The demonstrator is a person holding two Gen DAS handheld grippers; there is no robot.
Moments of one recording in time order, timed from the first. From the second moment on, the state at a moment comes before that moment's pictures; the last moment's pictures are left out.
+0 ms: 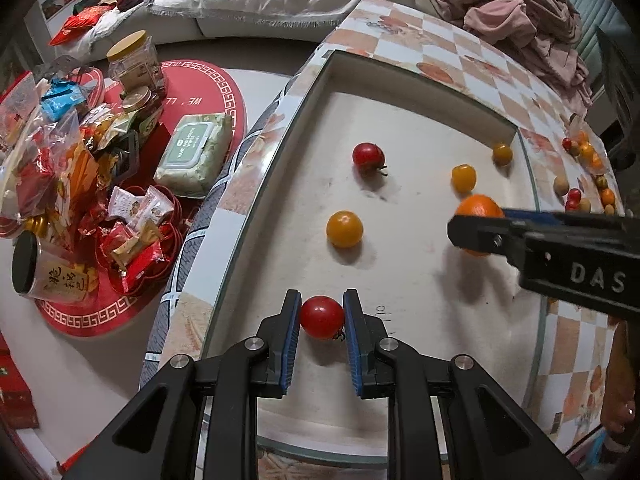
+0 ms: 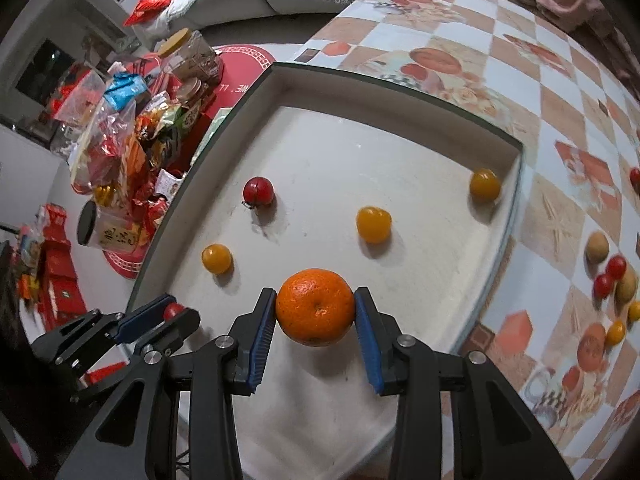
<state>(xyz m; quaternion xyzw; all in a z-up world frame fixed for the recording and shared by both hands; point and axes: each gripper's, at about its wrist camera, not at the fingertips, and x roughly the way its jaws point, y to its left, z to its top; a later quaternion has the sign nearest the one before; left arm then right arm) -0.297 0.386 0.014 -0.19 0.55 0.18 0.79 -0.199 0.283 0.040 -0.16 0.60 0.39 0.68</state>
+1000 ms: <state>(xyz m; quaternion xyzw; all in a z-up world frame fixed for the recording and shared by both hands) -0.289 0.368 0.013 -0.13 0.57 0.18 0.79 -0.186 0.270 0.049 -0.13 0.59 0.39 0.69</state>
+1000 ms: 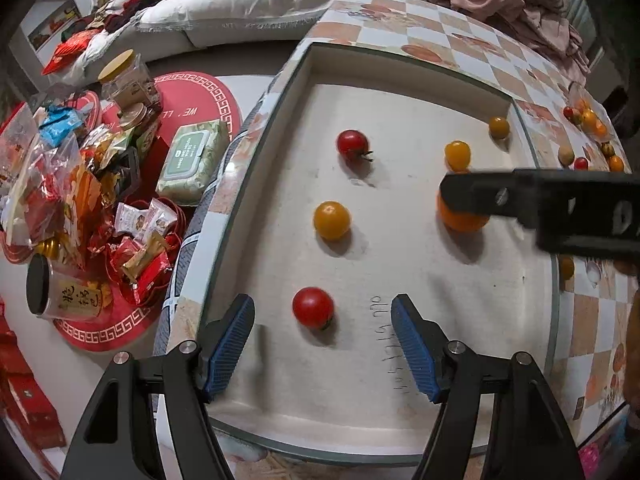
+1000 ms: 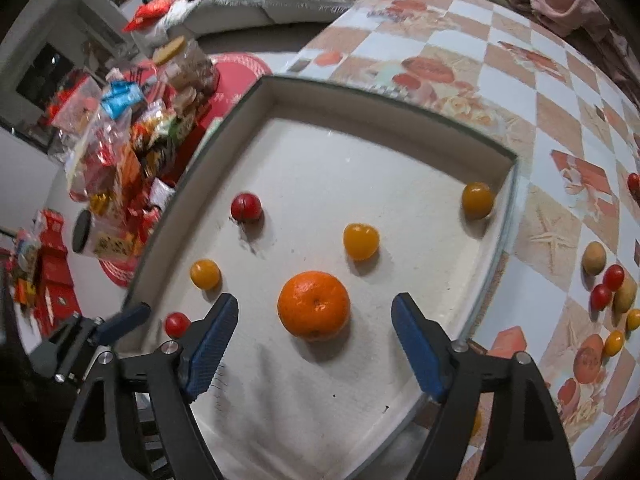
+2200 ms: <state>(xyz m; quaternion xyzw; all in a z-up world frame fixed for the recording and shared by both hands) -0.191 0.181 0.033 -0.03 0.56 0.04 0.82 -0.097 0.034 0.032 -0.05 0.62 0.20 0.75</state>
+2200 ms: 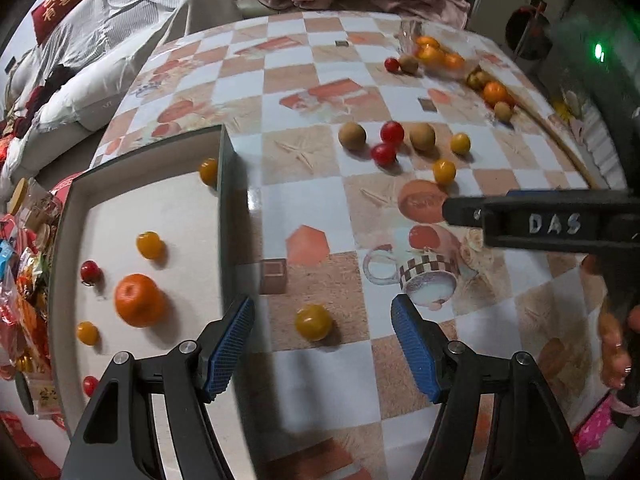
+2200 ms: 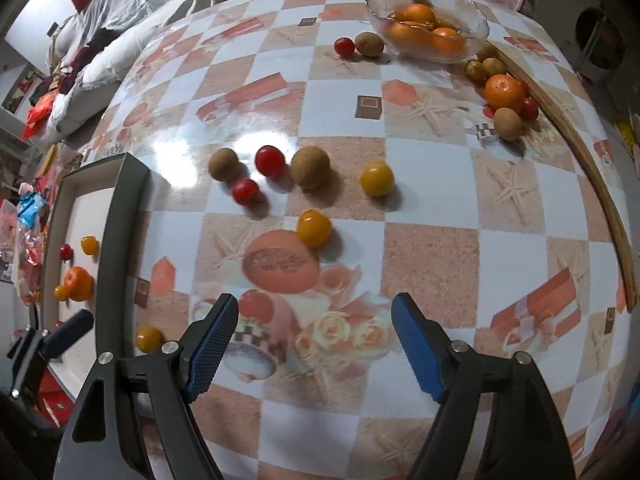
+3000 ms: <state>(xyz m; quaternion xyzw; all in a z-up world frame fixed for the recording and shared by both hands) -0.185 0.182 0.001 -0.07 0.60 0.09 0.79 -0.072 0.071 0.018 -0.11 0.59 0.23 0.76</state>
